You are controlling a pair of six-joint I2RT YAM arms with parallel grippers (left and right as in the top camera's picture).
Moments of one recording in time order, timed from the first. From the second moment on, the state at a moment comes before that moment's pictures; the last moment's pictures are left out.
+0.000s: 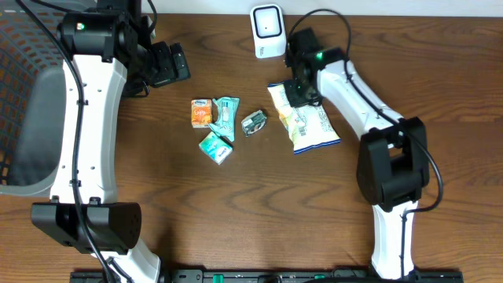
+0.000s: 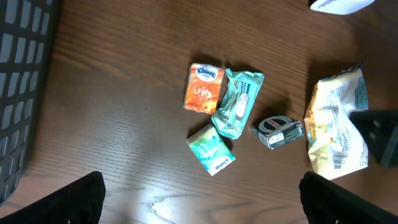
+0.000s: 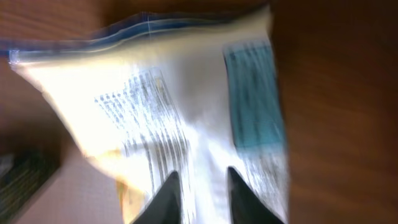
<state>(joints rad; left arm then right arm) -0.05 1.83 2.07 -1.47 0.12 -0.34 0.36 2.21 1.86 -1.00 0.05 0.08</state>
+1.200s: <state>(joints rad) -0.05 1.83 2.07 -1.47 0.12 -0.34 0.25 2.12 1.86 -1.03 -0.01 0.04</state>
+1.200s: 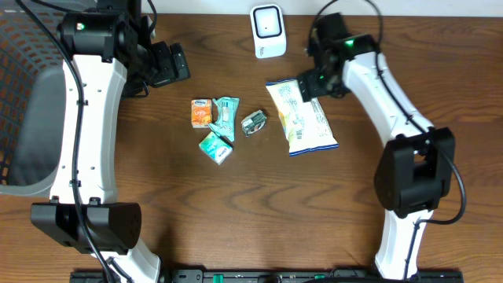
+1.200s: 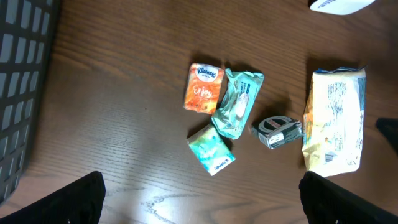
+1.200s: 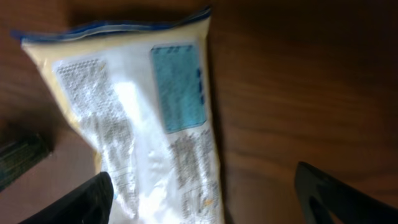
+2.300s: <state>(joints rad) -0.05 1.83 2.07 -1.47 0.12 -0.34 0.16 2.33 1.89 -1.02 -0.44 -0.01</state>
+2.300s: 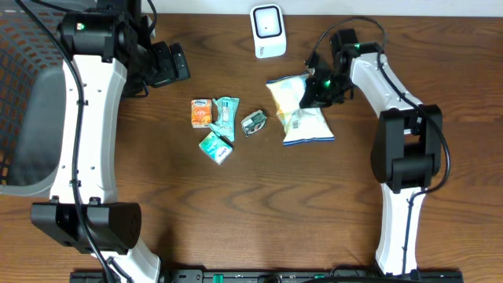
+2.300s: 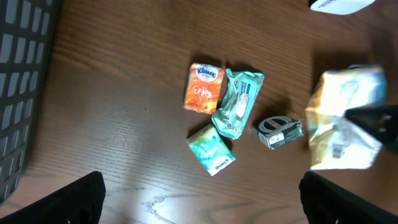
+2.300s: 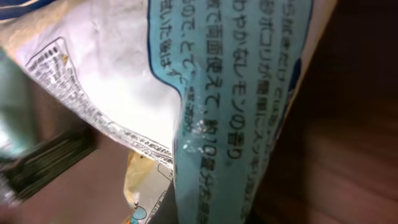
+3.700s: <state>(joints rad) -0.05 1.83 2.07 -1.47 0.12 -0.34 0.61 2.35 1.91 -1.00 0.54 0.06</state>
